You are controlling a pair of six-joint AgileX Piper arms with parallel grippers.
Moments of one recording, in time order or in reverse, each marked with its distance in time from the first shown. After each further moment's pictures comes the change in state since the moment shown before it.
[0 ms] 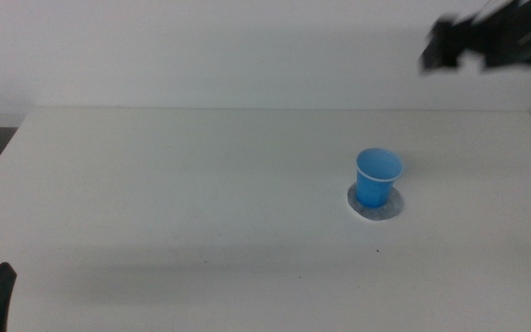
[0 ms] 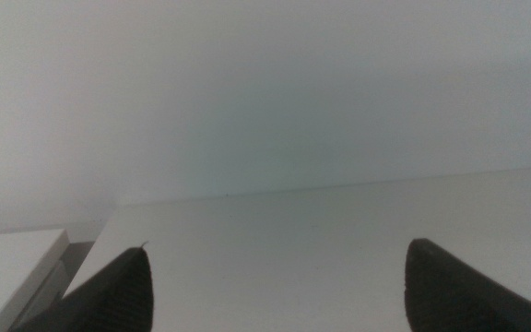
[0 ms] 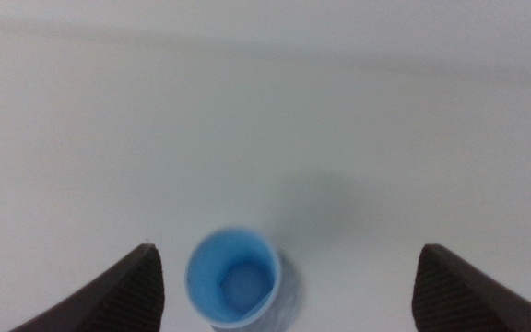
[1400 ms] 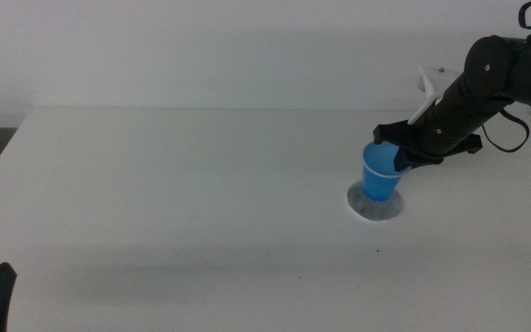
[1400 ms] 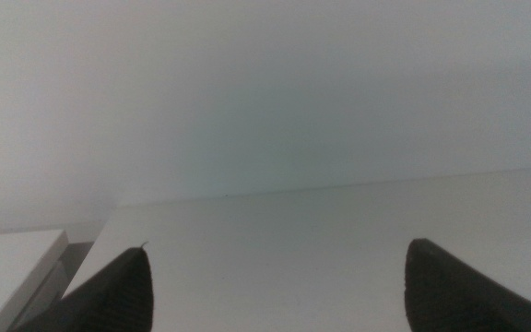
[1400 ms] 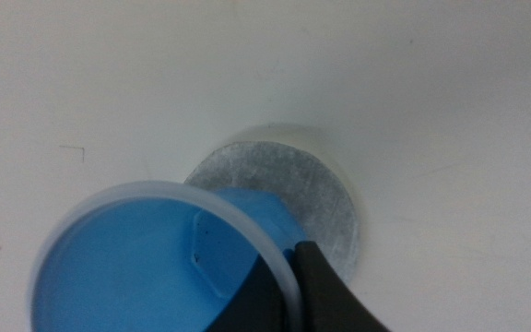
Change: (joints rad) left arm 0.000 0.000 0.000 0.000 0.000 0.000; right arm -0.009 0.366 0.041 0.156 -0.062 0.003
